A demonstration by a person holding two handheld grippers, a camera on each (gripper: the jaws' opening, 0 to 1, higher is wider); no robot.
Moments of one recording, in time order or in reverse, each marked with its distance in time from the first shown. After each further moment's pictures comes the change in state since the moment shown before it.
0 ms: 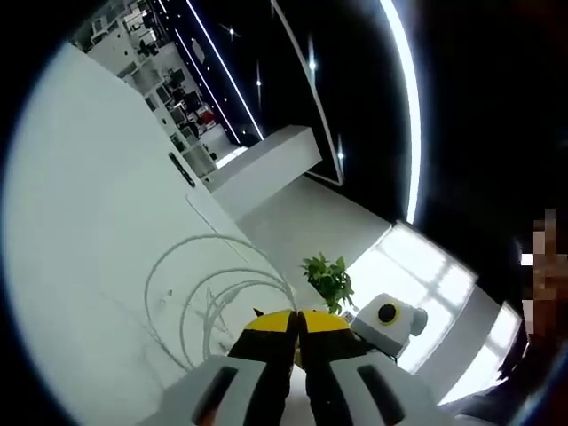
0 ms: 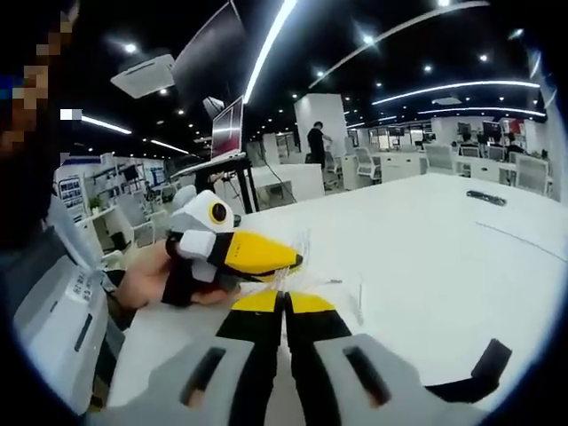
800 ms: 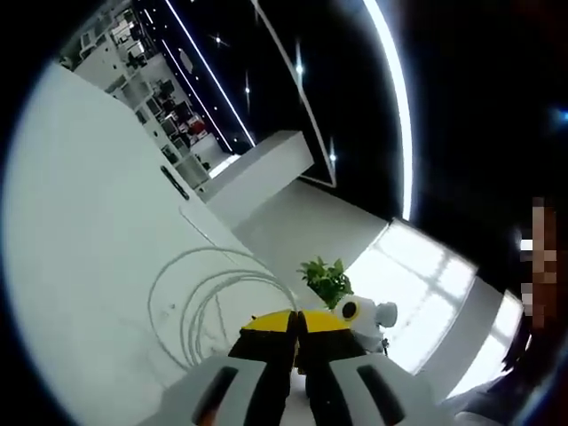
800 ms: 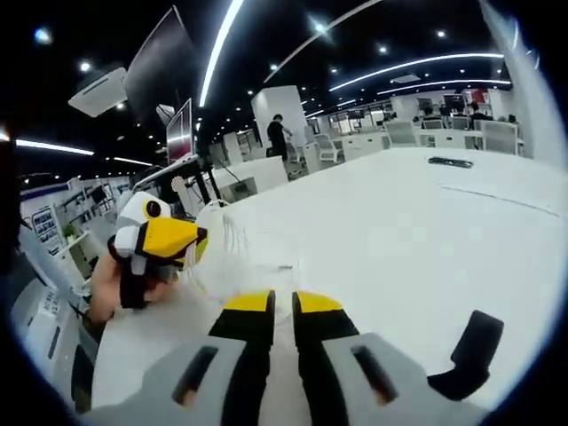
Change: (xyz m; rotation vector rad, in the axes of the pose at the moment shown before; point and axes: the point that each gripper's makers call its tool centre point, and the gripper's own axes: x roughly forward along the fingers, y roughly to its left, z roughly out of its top) left arm -0.004 -0.007 0.007 0.066 -0.019 -0.019; right arm 0.003 -0.054 -0.023 0.135 0.050 -0.159
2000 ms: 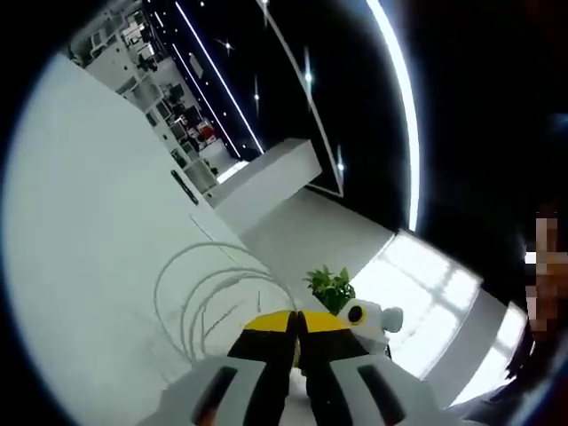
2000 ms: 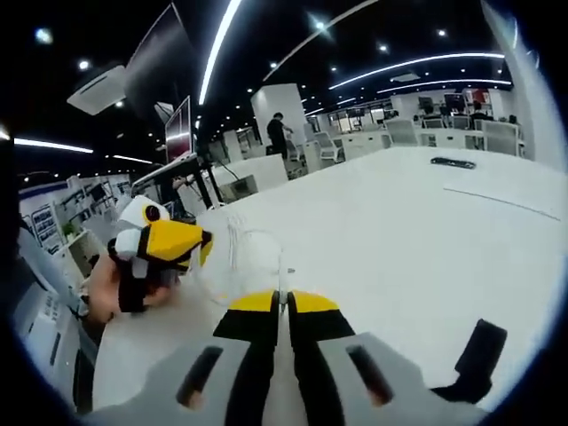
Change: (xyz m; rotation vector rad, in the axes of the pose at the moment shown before) left arm -0.004 0.012 0.005 -0.043 -0.050 0.039; right arm 0.002 0.009 0.009 -0.017 0.005 0.013
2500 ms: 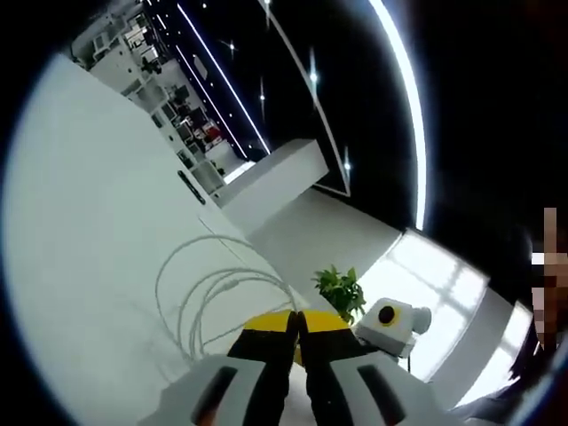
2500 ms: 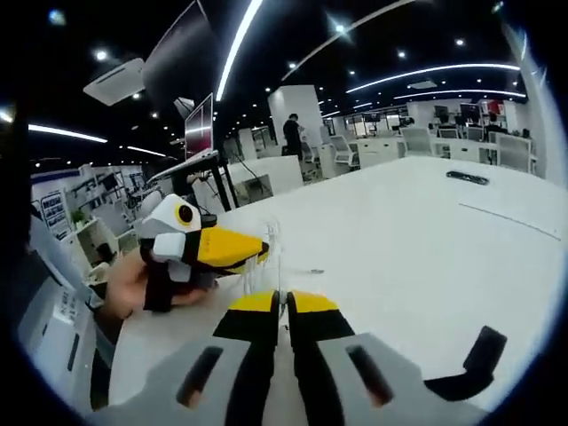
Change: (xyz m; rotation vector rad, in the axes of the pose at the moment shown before) left arm 0.003 0.005 -0.002 0.013 0.000 0.028; right arm -0.008 0.029 0.005 -0.058 -0.004 0.056
